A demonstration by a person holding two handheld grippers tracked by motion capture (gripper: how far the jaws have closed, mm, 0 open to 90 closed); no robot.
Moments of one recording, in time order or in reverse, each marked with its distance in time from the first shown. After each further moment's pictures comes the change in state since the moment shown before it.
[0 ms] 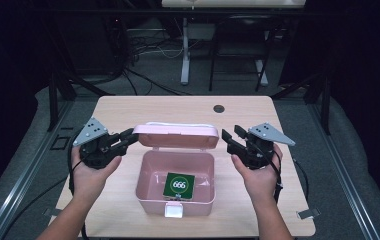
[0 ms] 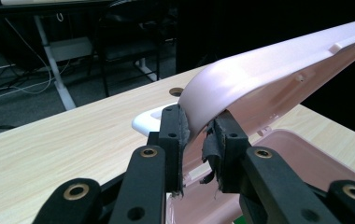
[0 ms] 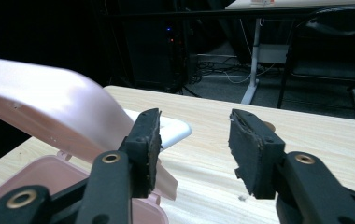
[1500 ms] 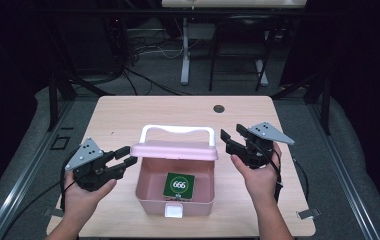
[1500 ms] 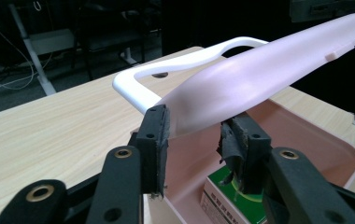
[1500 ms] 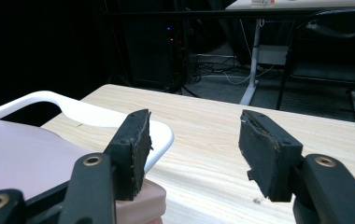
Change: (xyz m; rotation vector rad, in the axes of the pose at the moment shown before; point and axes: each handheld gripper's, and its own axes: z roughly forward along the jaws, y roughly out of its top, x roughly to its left) left arm -0.015 -0.031 -0.027 0.033 -0.061 0.030; right arm -0.003 -0.001 0.004 -0.001 0.001 -0.016
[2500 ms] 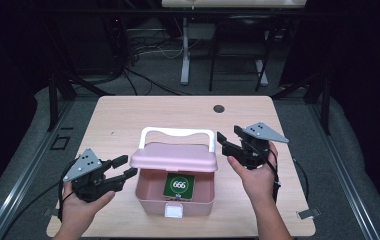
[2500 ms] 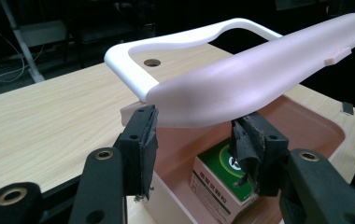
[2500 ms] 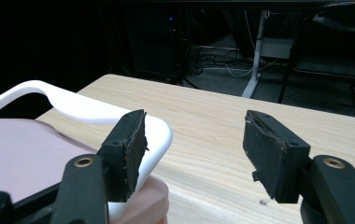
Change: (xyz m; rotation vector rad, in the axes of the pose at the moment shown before) left arm -0.007 -0.019 -0.008 0.016 -0.022 -0.014; right arm 0.005 -0.002 0.005 0.040 0.005 -0.020
